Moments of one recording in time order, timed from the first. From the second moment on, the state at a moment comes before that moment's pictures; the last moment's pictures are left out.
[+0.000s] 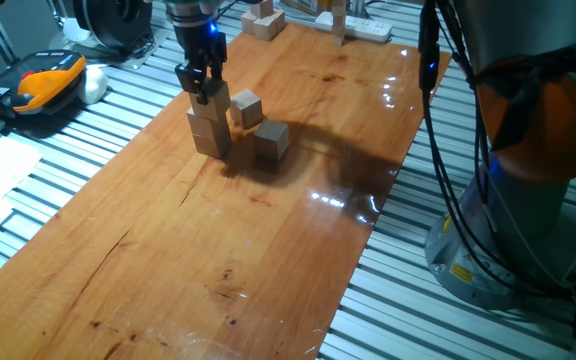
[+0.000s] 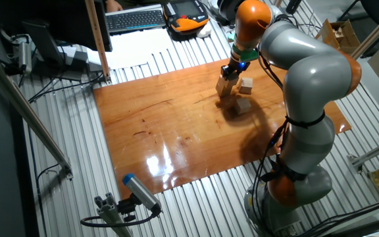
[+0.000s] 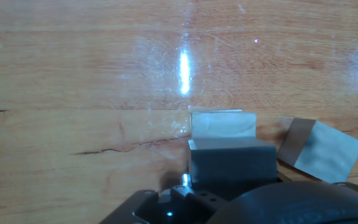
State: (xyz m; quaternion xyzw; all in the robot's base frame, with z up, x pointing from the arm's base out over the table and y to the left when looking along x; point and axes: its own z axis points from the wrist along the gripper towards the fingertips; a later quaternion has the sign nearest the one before) arm 0.588 -0.031 0.179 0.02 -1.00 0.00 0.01
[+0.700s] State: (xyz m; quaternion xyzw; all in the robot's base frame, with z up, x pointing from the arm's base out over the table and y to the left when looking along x) arm 0.588 -0.031 0.179 0.02 -1.00 0.00 0.01
